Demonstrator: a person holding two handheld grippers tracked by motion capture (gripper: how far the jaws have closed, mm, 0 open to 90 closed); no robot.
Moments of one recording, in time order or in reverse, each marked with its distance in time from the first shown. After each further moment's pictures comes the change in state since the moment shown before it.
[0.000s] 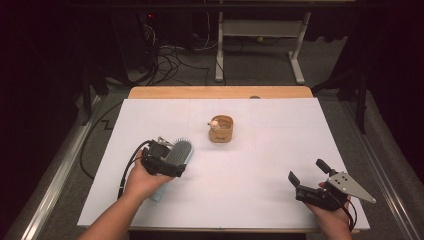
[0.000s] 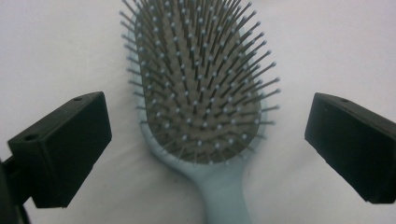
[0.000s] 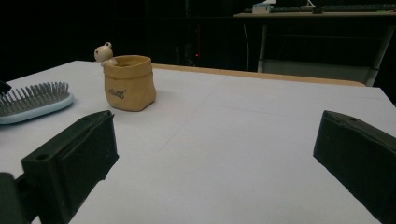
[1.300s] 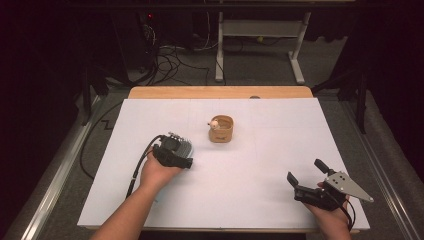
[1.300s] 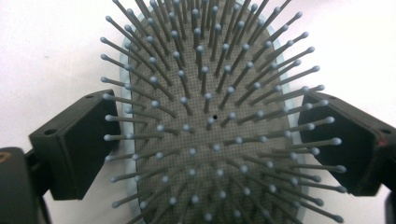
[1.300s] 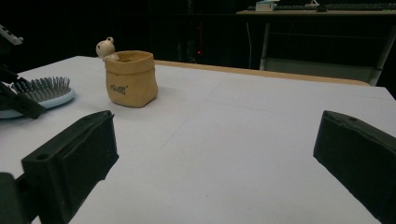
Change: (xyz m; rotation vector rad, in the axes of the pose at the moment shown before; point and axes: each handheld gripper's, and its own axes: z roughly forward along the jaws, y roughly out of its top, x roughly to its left) left arm 0.002 0.023 0.040 0.083 0.058 -0.064; right arm 0.001 -0.002 0.003 0.013 0.009 -0.014
